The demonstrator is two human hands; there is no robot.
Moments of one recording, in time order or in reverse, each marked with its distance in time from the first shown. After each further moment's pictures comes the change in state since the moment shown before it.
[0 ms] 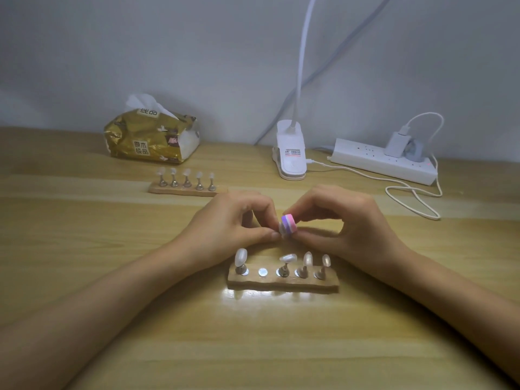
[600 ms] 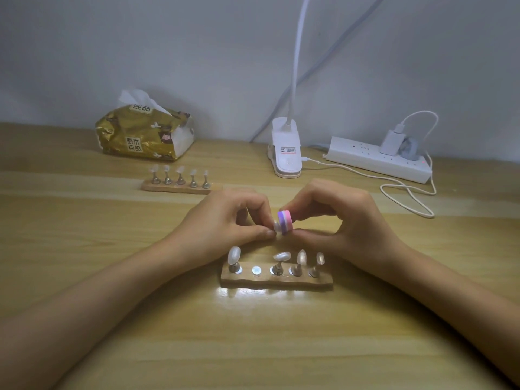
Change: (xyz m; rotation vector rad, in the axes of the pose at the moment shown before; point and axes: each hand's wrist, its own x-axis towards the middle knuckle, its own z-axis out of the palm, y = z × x) left_hand 0.001 -0.004 0.001 0.001 -0.011 0.009; right_hand 0.000 0.002 -0.003 0.016 -0.027 0.013
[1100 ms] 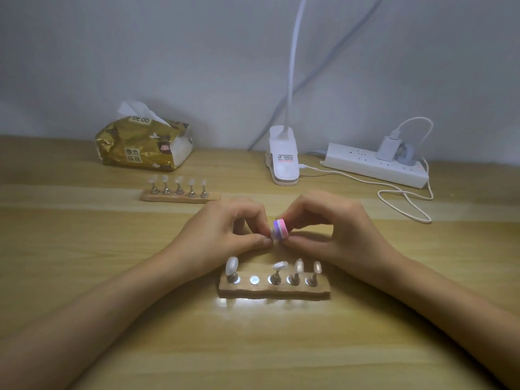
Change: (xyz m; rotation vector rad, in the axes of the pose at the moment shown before) left_hand 0.000 -0.002 0.000 0.011 0.020 -0.007; right_hand 0.001 -0.002 0.003 0.026 0.016 0.020
